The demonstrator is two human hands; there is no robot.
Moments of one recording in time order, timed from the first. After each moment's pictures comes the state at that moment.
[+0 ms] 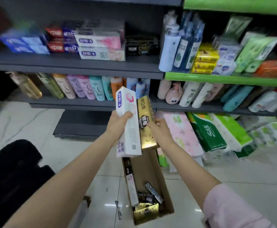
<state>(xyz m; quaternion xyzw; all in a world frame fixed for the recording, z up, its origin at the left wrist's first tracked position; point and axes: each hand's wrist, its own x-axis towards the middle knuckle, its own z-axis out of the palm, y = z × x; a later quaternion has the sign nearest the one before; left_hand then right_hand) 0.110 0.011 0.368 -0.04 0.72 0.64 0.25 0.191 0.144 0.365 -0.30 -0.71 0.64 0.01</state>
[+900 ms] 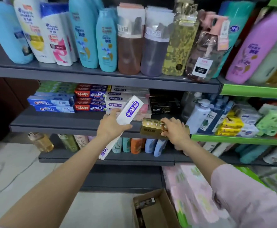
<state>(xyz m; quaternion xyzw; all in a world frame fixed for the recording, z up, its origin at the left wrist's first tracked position) -0.162 -0.083 0.513 0.14 0.92 0.36 0.08 -0.071 0.133 0.504 -0.18 -0.98 0.08 0.00</state>
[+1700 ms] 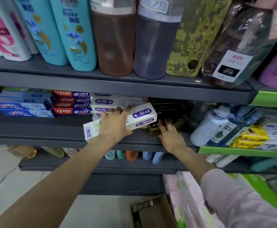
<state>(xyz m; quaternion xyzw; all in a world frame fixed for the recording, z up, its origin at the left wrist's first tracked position) -0.253 0.006 0.479 0.27 0.96 0.04 -0.04 -0.172 0.203 0.414 -0.17 -0.98 0.06 -0.09</state>
